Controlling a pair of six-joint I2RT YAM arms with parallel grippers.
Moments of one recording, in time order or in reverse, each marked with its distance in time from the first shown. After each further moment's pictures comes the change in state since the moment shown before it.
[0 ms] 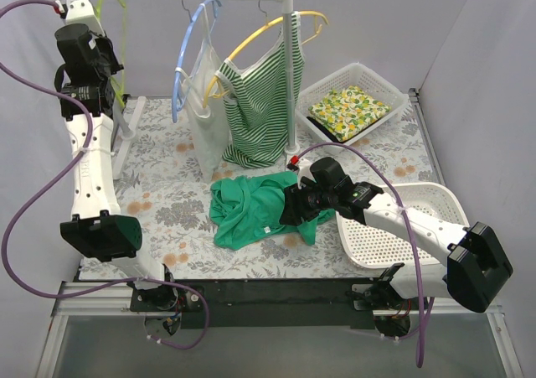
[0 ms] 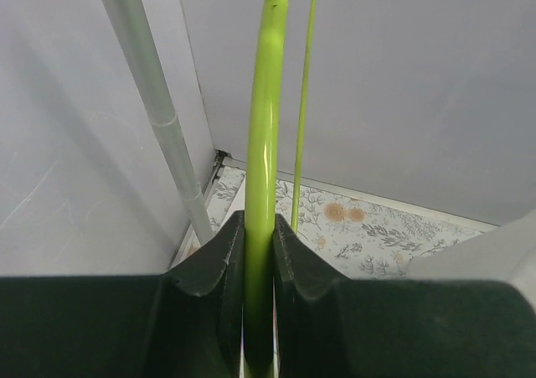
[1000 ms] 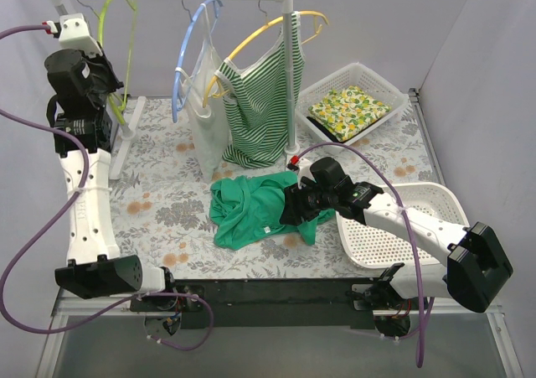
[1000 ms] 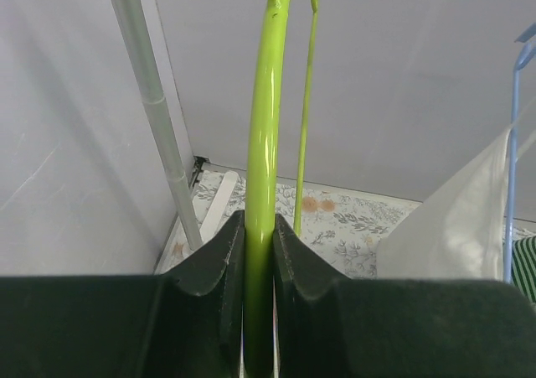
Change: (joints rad) left arm -0.001 -0.251 -0.252 0.081 0.094 -0.005; right arm 0.000 0.000 0.000 0.000 0.007 -0.003
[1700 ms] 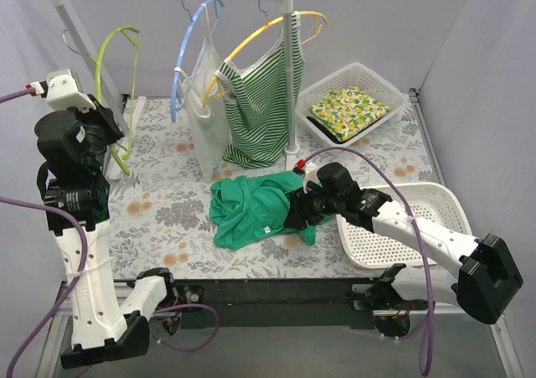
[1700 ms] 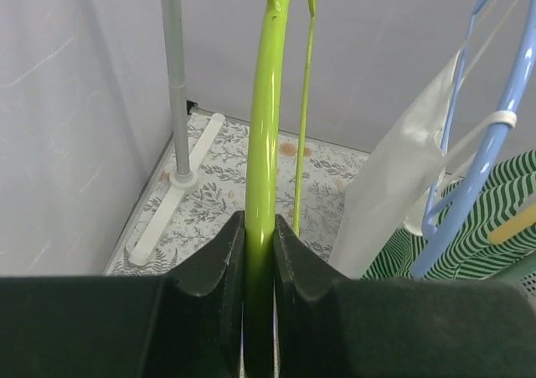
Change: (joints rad) left arm 0.000 -0.405 -0.256 -0.176 -0.004 -0.113; right arm 0.000 -0.079 -0.065 0.008 0.001 0.005
